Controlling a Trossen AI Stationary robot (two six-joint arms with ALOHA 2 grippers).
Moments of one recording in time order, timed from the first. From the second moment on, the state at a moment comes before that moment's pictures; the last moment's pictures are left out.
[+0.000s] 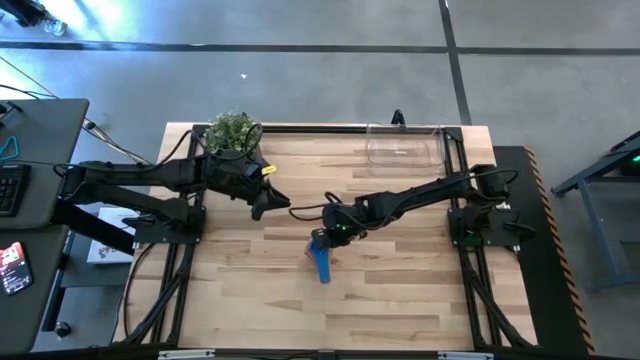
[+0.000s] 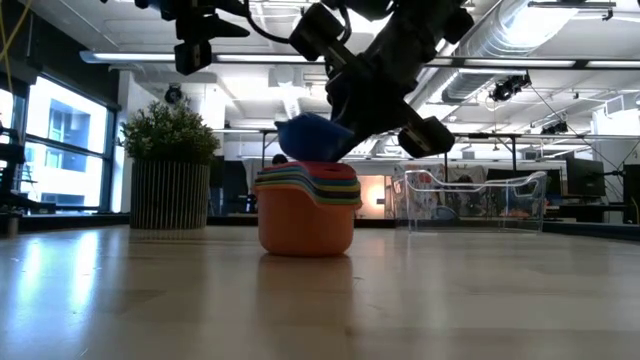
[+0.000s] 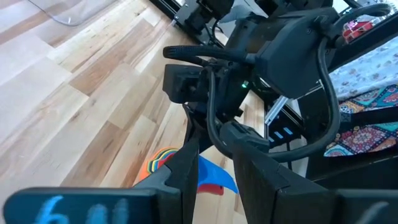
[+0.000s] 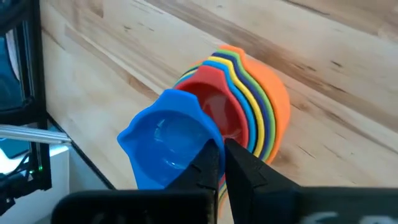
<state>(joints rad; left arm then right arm) 0.09 1.02 0.84 -0.27 0.20 -0.64 0.11 1.84 1.26 -0.36 -0.16 1.31</state>
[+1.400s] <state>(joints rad) 0.09 1.02 0.84 -0.30 0.20 -0.62 0.11 1.82 1.26 -0.36 -0.18 1.35</state>
